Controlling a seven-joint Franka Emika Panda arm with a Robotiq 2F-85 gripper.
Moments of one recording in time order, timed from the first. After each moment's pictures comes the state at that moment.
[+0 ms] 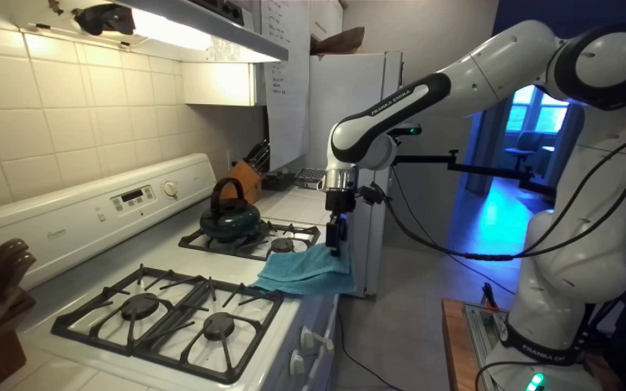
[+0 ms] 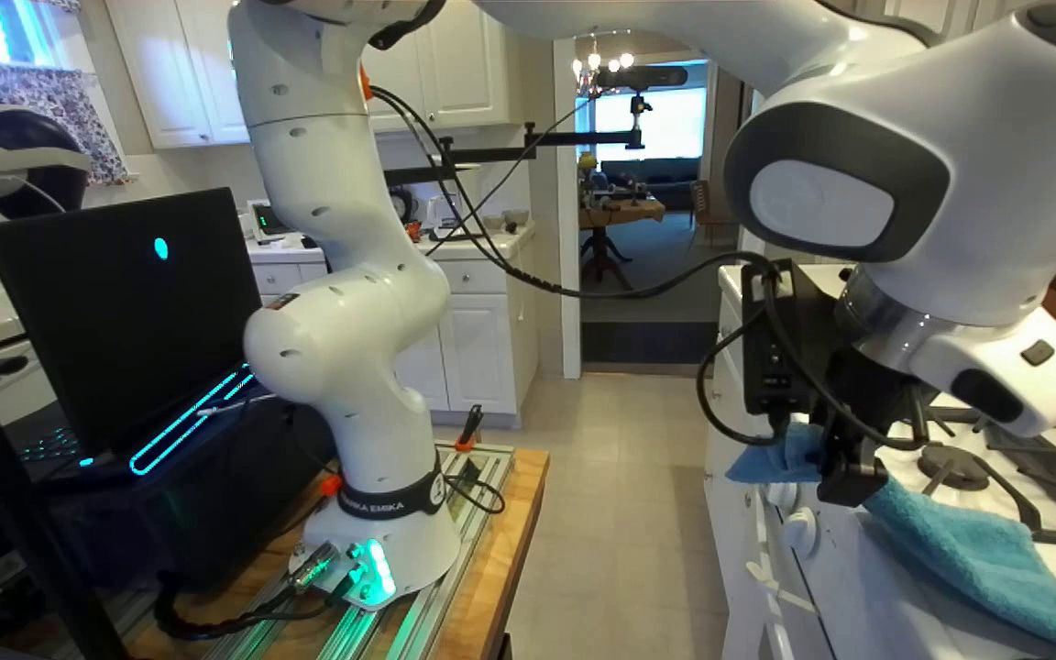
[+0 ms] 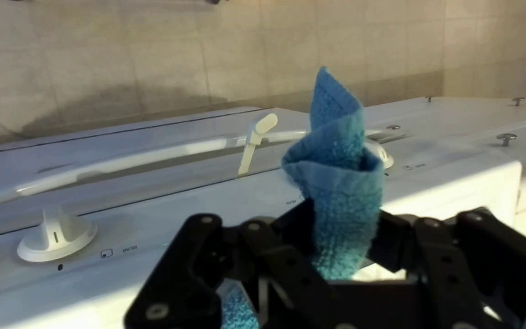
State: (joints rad) arm -0.14 -0.09 -0.08 -2.32 0.41 2.03 -0.38
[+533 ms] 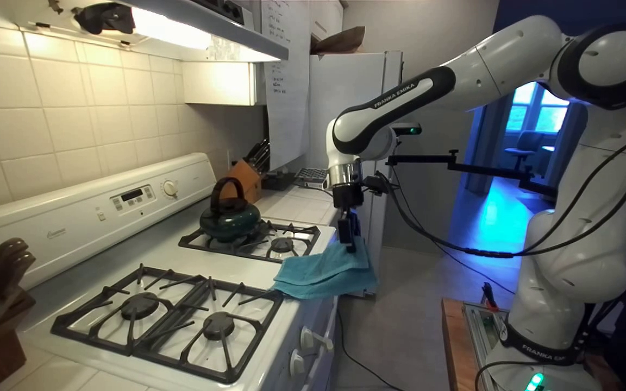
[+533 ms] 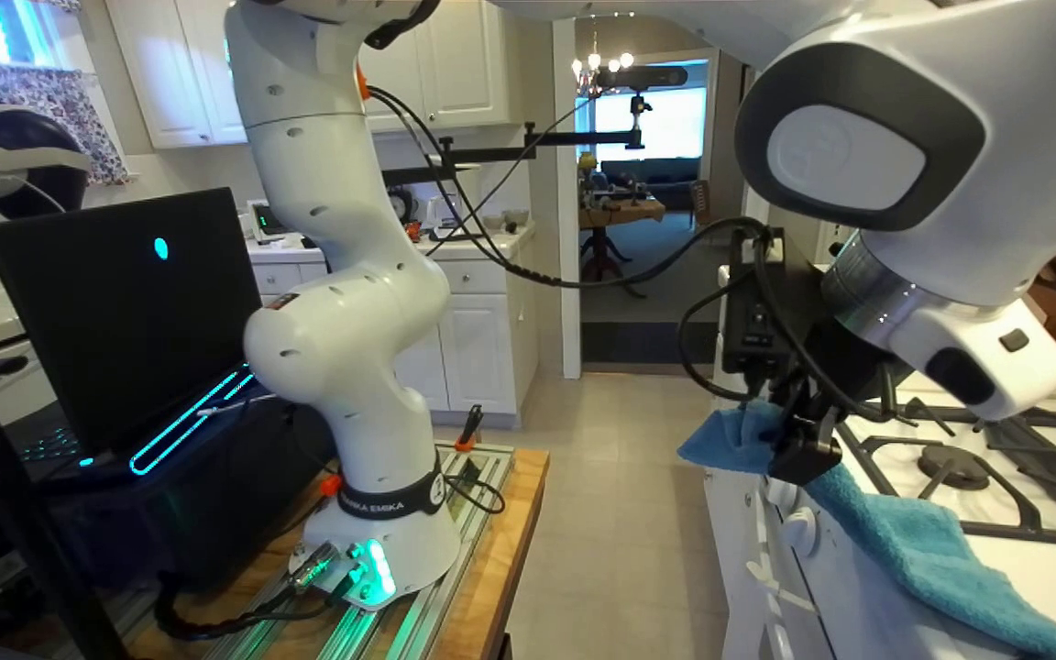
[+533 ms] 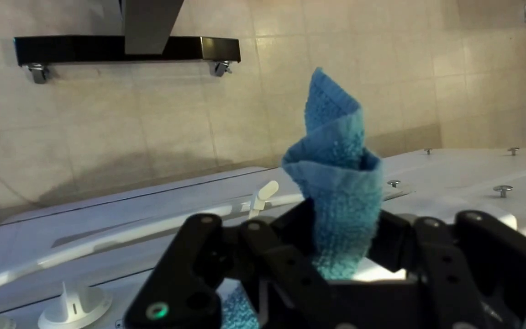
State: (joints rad) arm -0.14 -0.11 -0.09 -2.28 0.32 1.82 -0.30
